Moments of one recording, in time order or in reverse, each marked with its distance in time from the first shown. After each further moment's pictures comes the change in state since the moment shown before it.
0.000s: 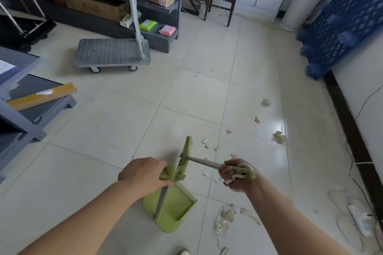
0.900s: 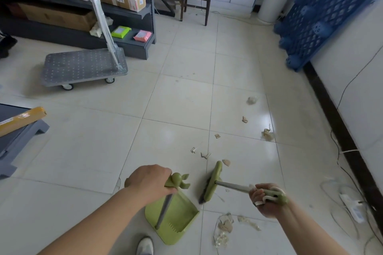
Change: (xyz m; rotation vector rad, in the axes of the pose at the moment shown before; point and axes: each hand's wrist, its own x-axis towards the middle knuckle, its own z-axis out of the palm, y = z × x) left_hand 0.104 0.035 -0.029 0.097 -0.095 0.119; right_hand -0.004 -0.072 -0.105 0.360 0.094 0.008
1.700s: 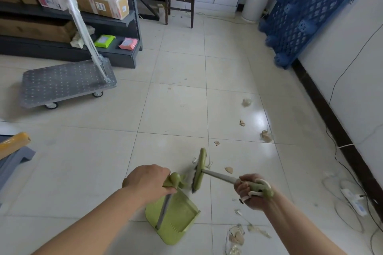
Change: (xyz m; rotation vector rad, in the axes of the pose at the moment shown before) left_hand 0.070 -0.062 -0.065 0.045 -0.033 0.089; right_hand 0.015 0.004 0.128 -0.086 -0.003 -0.108
